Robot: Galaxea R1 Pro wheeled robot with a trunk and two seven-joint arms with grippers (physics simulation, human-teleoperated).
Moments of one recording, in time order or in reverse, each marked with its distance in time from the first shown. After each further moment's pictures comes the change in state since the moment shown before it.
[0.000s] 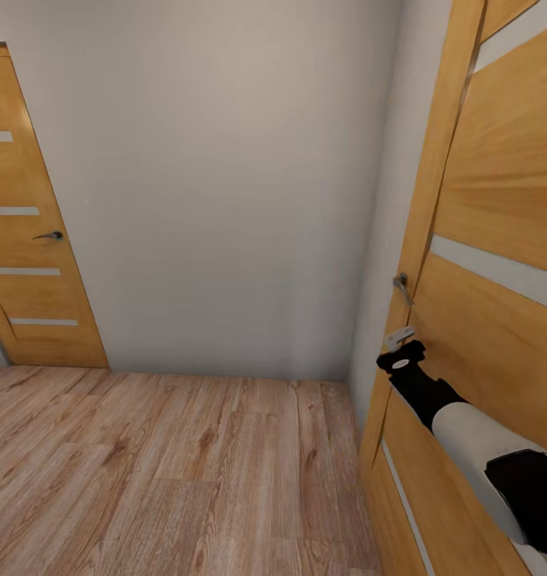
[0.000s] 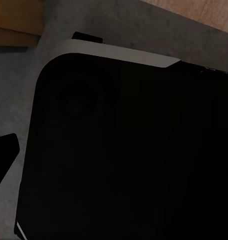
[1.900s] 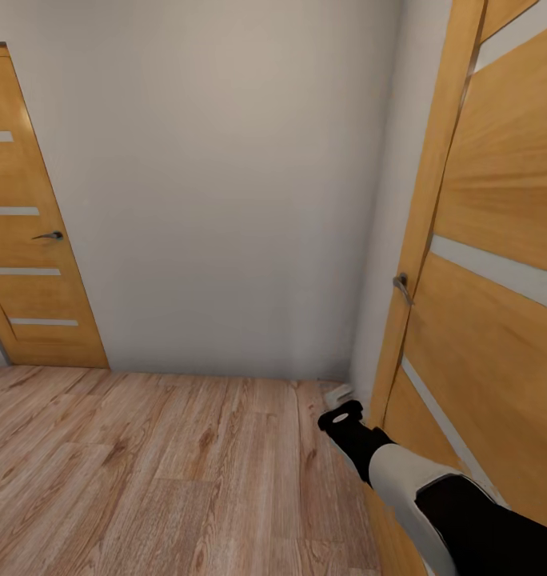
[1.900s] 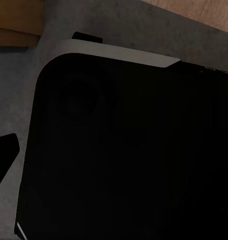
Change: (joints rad) left arm 0.000 0.000 0.000 -0.001 -0.001 0.000 0.000; right arm 0.105 0.289 -0.030 0.254 -0.030 -0.063 -0.011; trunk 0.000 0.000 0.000
